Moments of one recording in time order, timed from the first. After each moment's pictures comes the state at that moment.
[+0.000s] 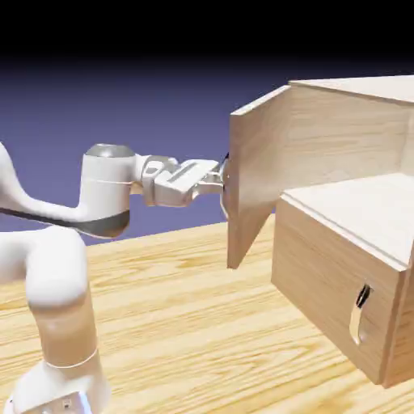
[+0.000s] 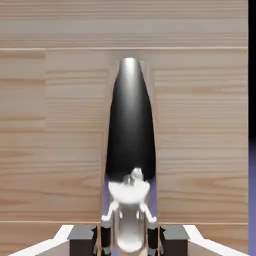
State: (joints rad) arm -0.04 -1.31 0.33 -3.06 -1.44 2.37 2.62
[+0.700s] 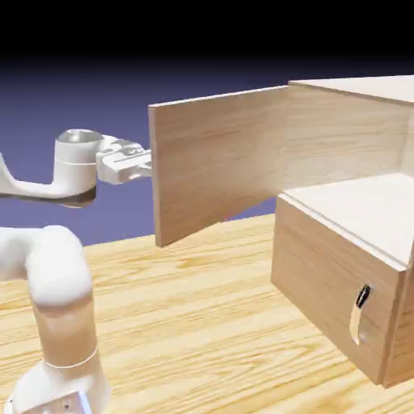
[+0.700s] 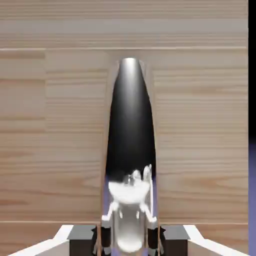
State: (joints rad) arm -0.07 -1.09 1.05 -2.64 -0.67 1.58 2.55
